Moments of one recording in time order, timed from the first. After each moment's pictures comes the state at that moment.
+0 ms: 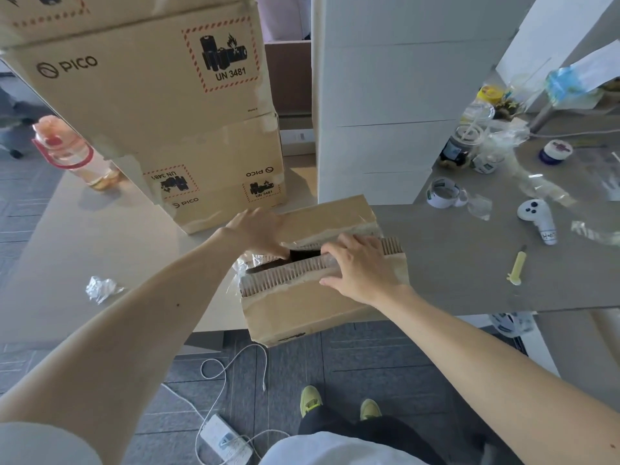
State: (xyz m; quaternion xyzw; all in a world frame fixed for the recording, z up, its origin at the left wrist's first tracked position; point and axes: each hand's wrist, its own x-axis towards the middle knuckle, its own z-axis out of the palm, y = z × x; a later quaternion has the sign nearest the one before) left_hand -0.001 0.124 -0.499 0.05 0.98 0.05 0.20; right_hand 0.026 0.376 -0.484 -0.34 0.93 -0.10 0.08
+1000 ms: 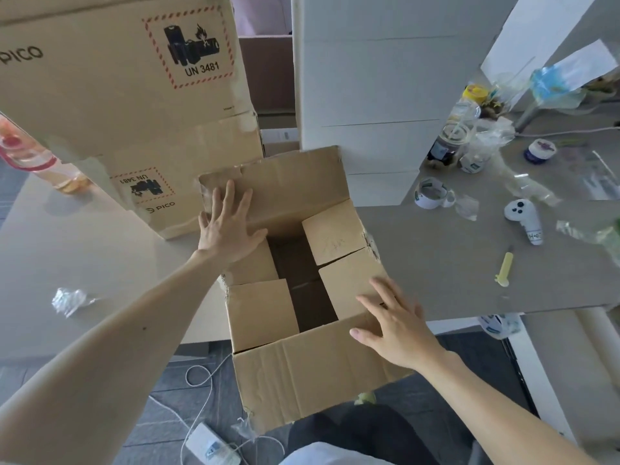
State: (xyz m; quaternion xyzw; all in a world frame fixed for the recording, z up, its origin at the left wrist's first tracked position) left_hand -0.003 0.116 -0.538 -0.12 0.99 0.10 0.06; right_hand 0.068 0.472 -0.537 -0.23 0.94 -0.06 0.23
